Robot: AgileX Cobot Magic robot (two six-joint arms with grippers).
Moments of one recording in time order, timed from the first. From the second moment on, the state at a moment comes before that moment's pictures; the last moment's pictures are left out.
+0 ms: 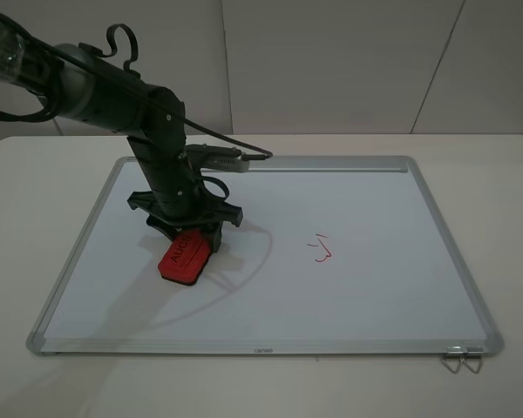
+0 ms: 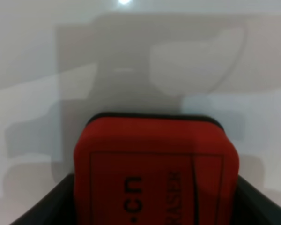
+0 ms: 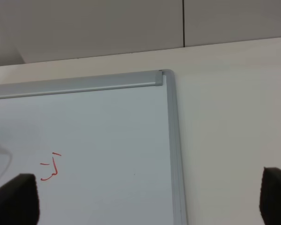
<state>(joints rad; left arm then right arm) -0.56 2.11 -1.26 -0.06 0.64 -0.23 0.01 -0.01 -0.52 0.00 1.06 0.11</state>
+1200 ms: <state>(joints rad) -0.33 2.11 -1.29 0.13 0.62 -0.31 0.01 -0.01 -0.52 0.00 1.06 0.11</state>
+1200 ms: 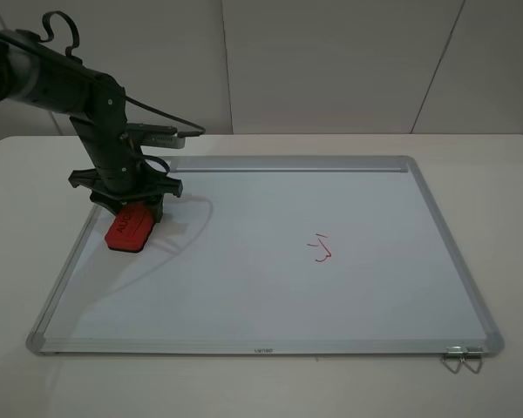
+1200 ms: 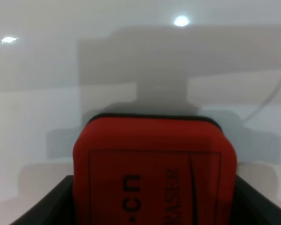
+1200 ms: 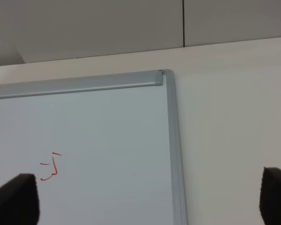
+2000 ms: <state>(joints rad) -0.43 2.19 -1.43 0.06 0.74 -0.25 0.01 -0.01 -0.52 0.00 1.06 0.11</state>
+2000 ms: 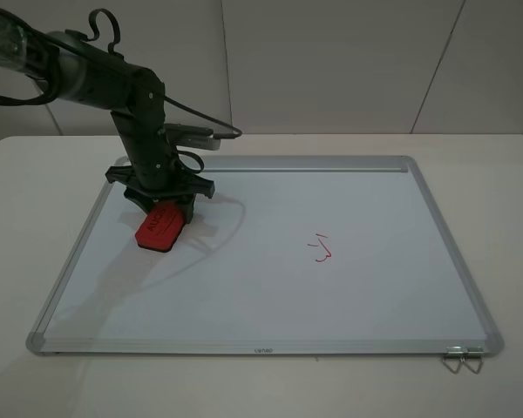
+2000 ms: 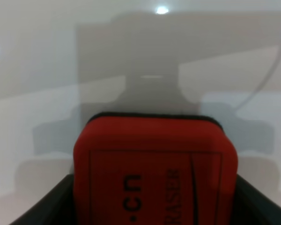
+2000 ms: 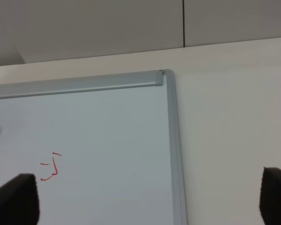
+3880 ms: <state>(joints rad) -0.43 2.10 -1.38 0.17 0.67 -0.33 0.01 -0.01 -0.52 0.00 1.06 0.11</state>
